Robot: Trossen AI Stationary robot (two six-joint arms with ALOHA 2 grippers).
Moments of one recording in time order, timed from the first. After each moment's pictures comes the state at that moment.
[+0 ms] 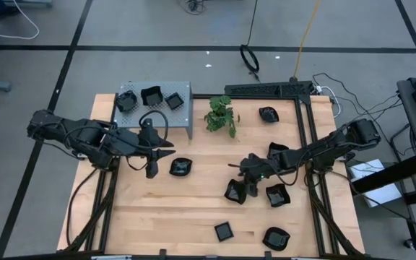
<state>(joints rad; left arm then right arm) -0.30 1.11 1.28 -0.73 -0.40 -0.32 0.20 1.46 0.56 0.09 0.01 0.49</state>
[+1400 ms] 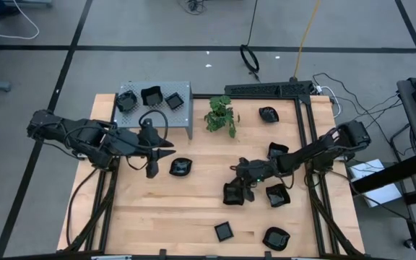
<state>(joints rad) -0.30 1.11 1.28 -0.73 -0.40 -0.34 0.21 1.58 0.53 0.47 -0.06 0.36</state>
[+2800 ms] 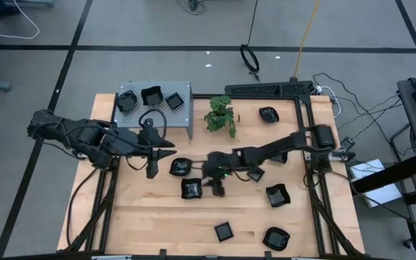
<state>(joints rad) -0.30 1.11 1.28 -0.70 -0.39 -0.32 0.10 1.91 1.14 0.05 -0.22 0.15</state>
